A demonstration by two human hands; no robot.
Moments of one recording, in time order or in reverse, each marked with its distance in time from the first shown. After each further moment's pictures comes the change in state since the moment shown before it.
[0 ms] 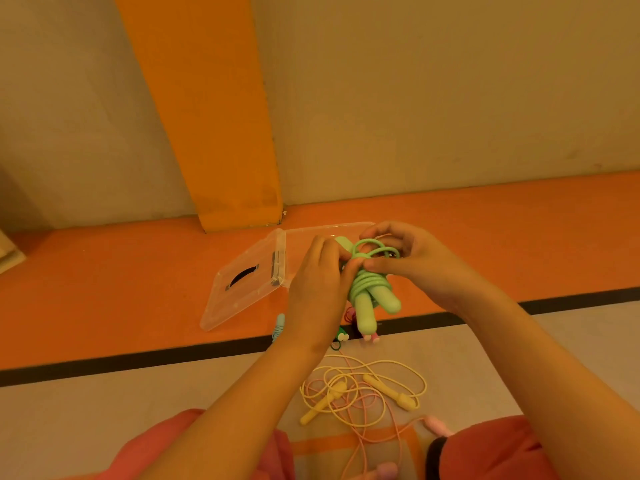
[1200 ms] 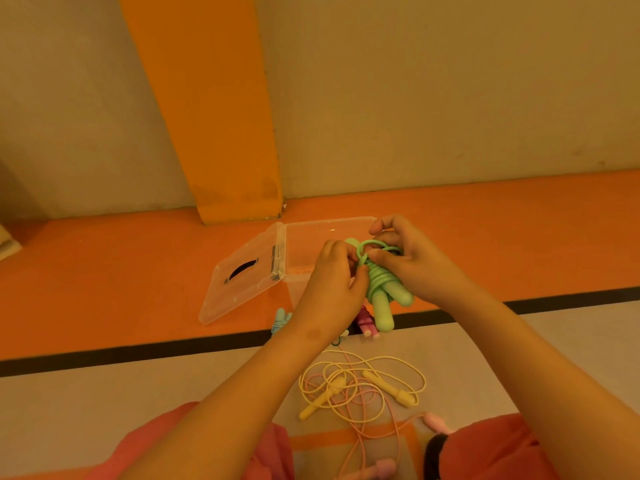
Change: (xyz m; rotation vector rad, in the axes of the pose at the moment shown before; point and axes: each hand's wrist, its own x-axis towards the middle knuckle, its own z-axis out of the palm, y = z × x) left_hand 0.006 -0.007 0.008 -0.158 -0.234 -0.143; right_hand 0.019 0.024 0.009 -0.210 0.087 -0.080
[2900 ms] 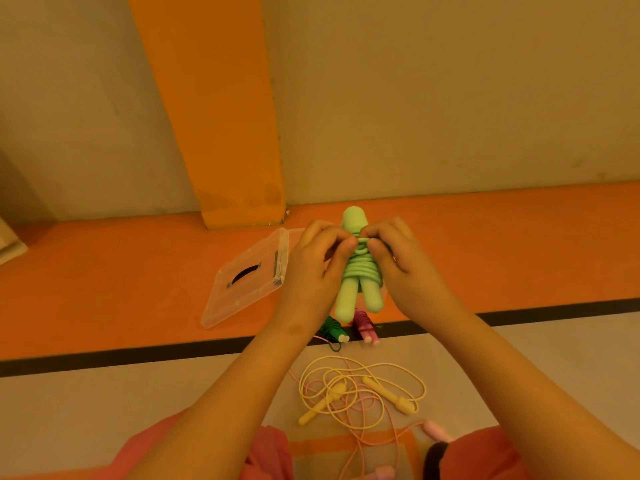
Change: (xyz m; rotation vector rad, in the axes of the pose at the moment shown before) left_hand 0.003 0.009 -0.030 -0.165 0.195 0.199; right_hand -0.012 -0.016 0.021 -0.279 0.215 -0.353
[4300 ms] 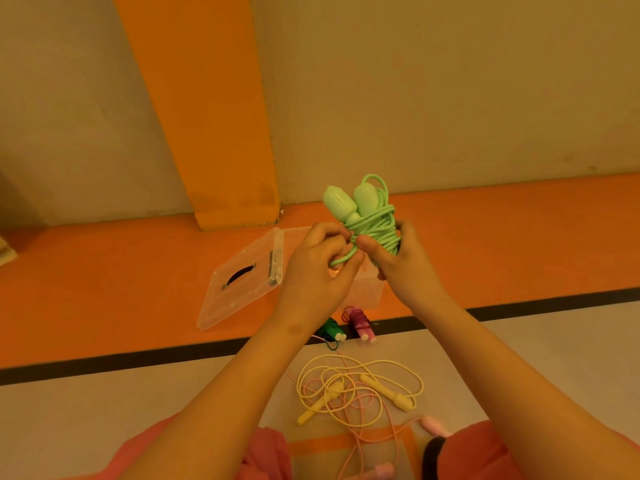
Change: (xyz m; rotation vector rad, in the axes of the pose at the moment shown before) left_hand 0.001 -0.006 0.009 0.106 -0.001 0.095; right_hand 0.004 0.014 0.001 0.290 0.113 0.486
